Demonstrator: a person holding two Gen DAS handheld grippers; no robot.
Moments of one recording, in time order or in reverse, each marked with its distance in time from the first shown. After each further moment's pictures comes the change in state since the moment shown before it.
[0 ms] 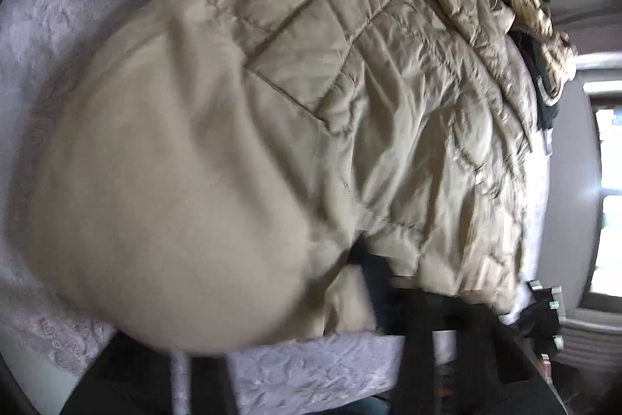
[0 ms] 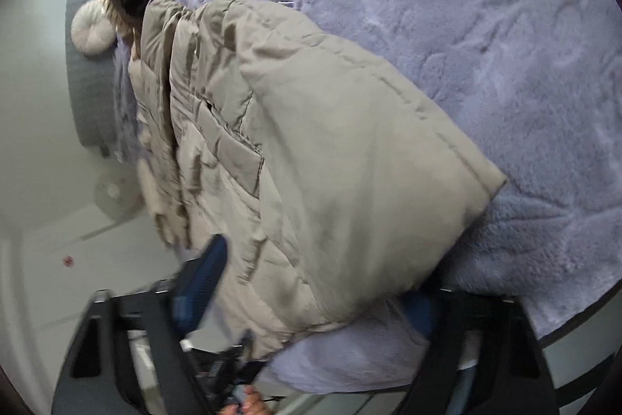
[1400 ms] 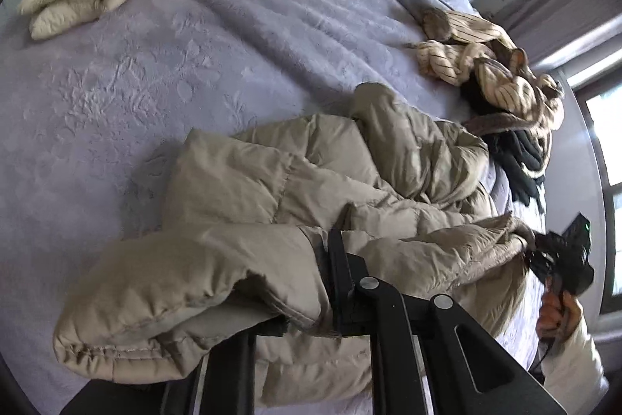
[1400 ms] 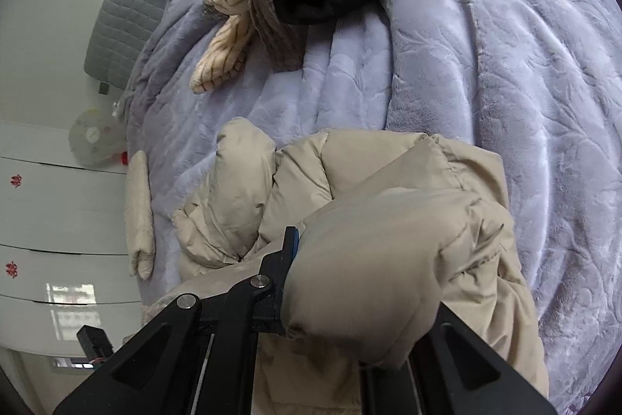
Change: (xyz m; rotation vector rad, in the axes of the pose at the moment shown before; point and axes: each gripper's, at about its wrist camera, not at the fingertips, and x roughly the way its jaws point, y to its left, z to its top) left arm -0.029 -0.168 0.316 0.294 -0.182 0.069; right arm 0.155 0.351 0.195 -0.540 -0.088 -0.183
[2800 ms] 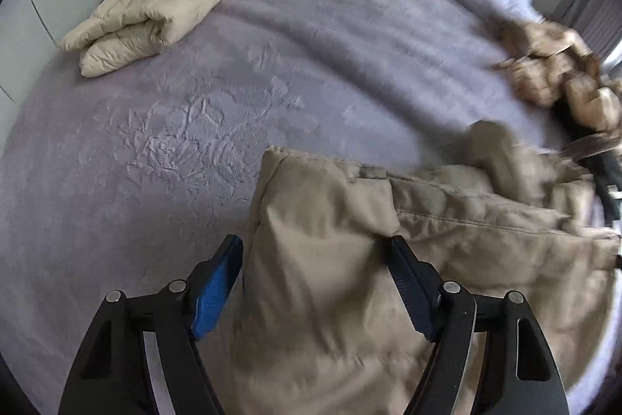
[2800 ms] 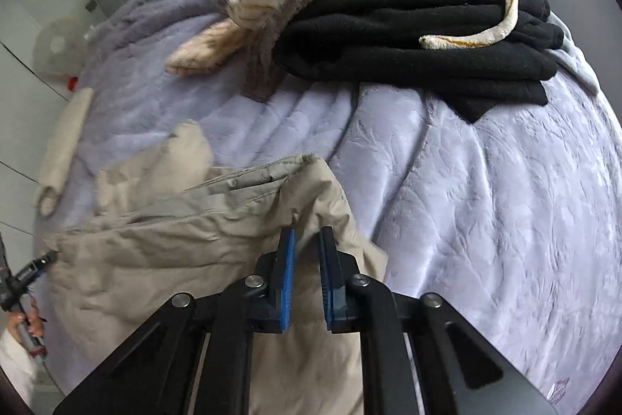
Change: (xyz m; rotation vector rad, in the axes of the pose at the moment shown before) left arm 0.050 0.054 0.038 0.003 -0.089 0.349; right arm -0.025 0.008 0.019 -0.396 -0.086 -0.377
